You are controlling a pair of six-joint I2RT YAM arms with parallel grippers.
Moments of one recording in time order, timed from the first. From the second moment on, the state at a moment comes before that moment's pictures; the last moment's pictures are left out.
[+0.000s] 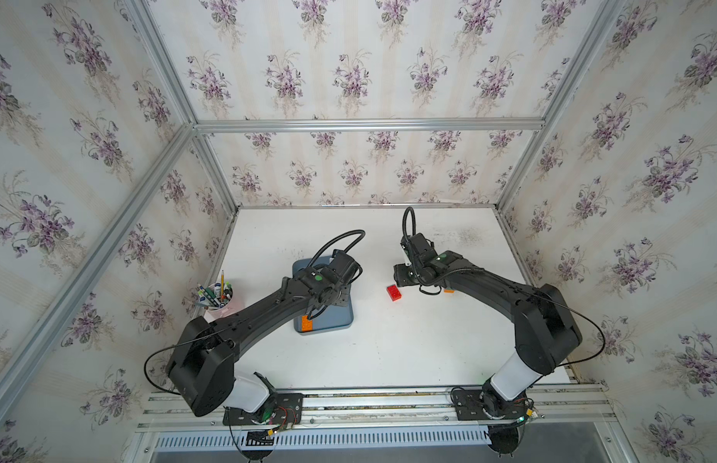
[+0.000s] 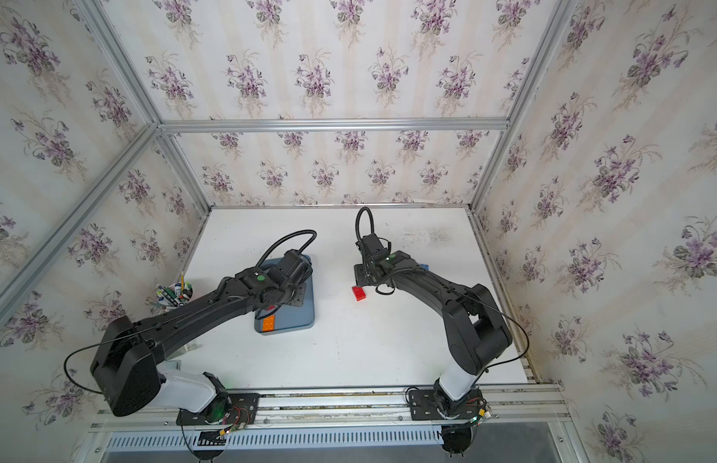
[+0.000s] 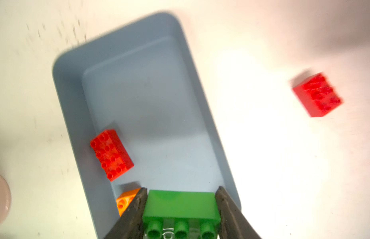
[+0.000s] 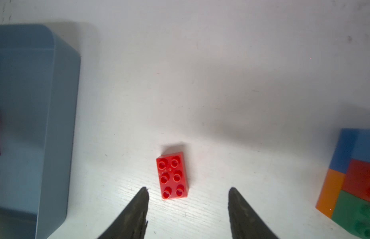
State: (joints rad) left arm -0.70 1.46 1.13 -0.78 -0.32 -0.40; right arm 0.56 1.65 1.16 -0.56 0.07 0.36
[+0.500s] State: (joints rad) left arm -0.80 1.84 1.39 -0.68 -0.21 -0.02; right arm 0.31 1.49 1.05 -0.61 0.05 0.41
